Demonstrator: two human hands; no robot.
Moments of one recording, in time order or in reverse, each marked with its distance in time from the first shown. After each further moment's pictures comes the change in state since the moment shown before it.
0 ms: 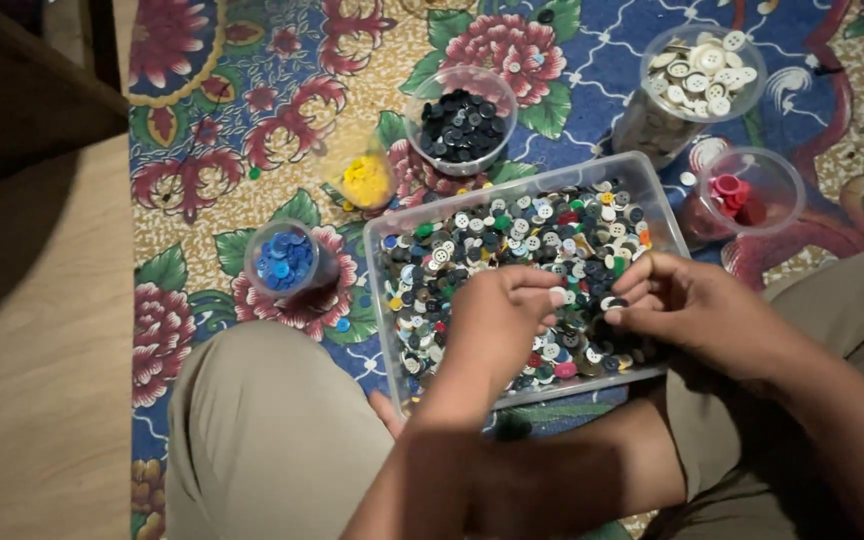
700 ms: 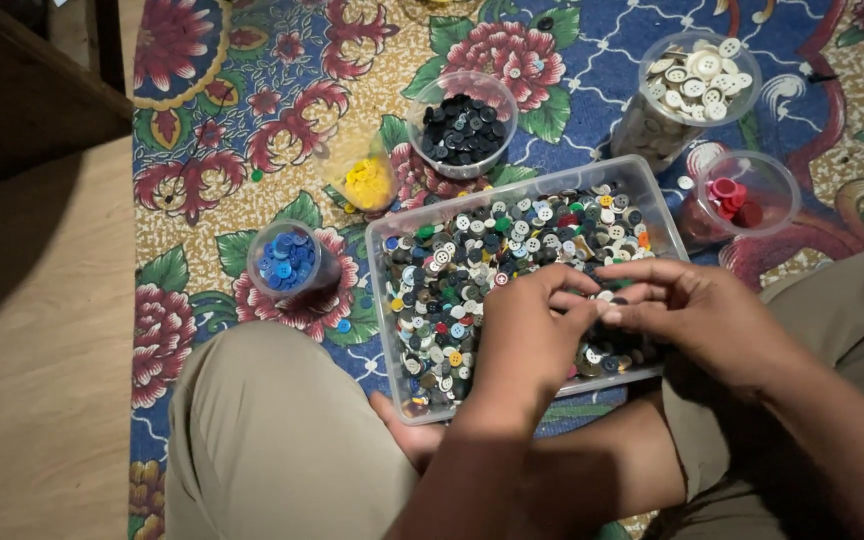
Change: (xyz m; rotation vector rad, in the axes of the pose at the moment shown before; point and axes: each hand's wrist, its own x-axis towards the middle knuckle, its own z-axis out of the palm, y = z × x) left_hand -0.023 0.013 0.021 0.108 0.018 0.160; right_hand -0.016 -0.028 0.024 -0.055 0.147 0.080
